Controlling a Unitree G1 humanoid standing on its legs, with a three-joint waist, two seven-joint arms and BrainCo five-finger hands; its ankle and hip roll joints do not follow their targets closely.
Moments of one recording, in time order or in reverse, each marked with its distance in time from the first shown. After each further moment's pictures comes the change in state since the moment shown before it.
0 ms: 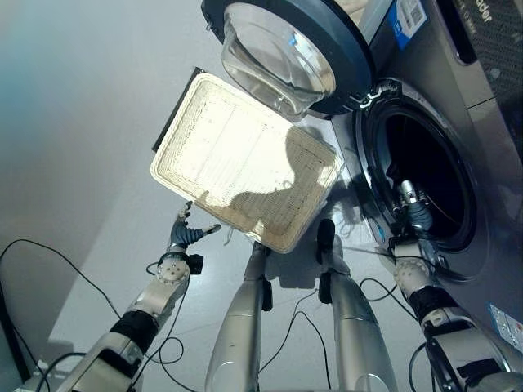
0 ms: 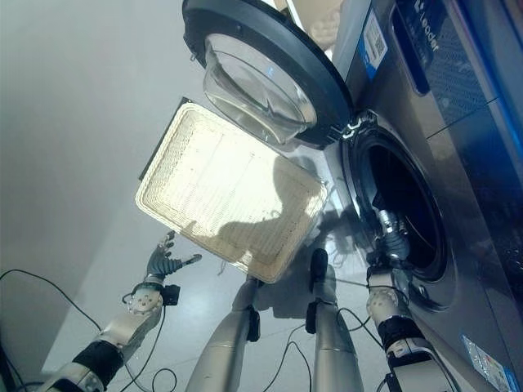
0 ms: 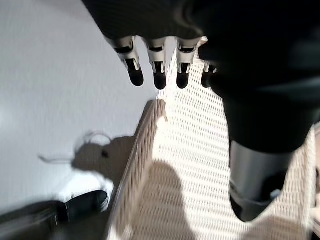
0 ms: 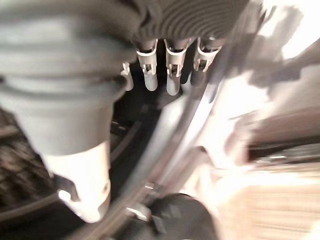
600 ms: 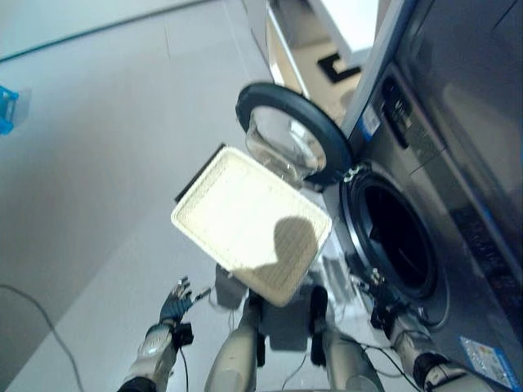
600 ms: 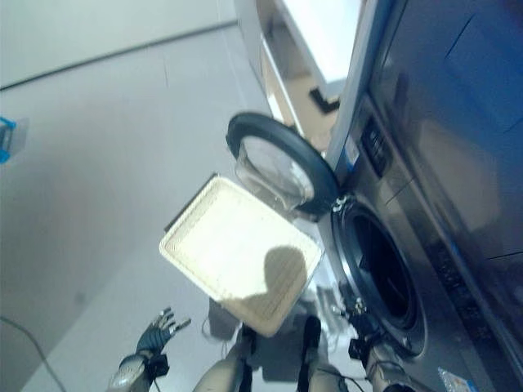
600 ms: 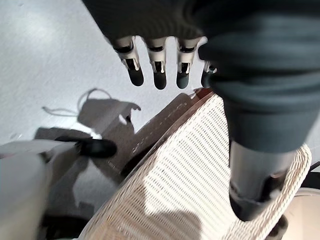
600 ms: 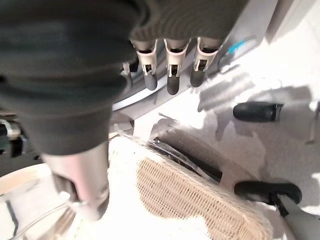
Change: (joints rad) left arm 0.244 -0.130 0.191 0.351 -0.112 -0.052 -0.338; right arm 0.263 0.058 0.072 0.244 -0.514 0.112 0.116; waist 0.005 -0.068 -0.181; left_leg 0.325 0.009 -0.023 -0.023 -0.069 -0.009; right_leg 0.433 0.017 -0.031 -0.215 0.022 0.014
